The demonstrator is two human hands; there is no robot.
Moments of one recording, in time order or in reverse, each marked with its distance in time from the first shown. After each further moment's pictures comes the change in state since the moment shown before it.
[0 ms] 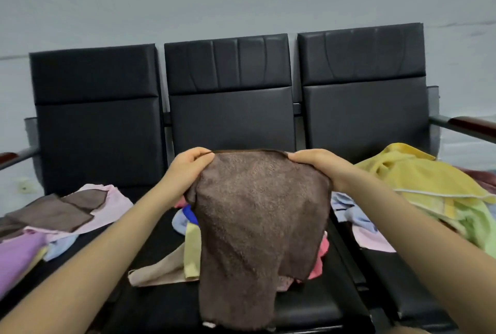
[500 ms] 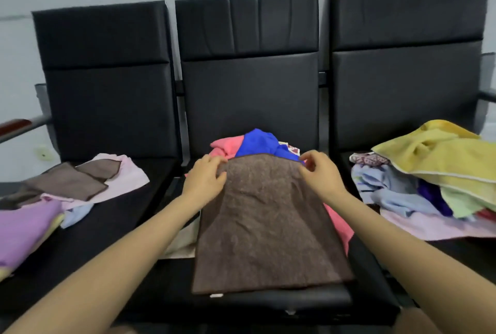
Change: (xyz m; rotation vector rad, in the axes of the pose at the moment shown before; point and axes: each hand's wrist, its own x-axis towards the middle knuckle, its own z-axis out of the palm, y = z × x) left_hand 0.033 -0.135 0.022 0.722 0.019 0.122; right_hand 0.087 0.117 0.032 -0.674 0.469 -0.354
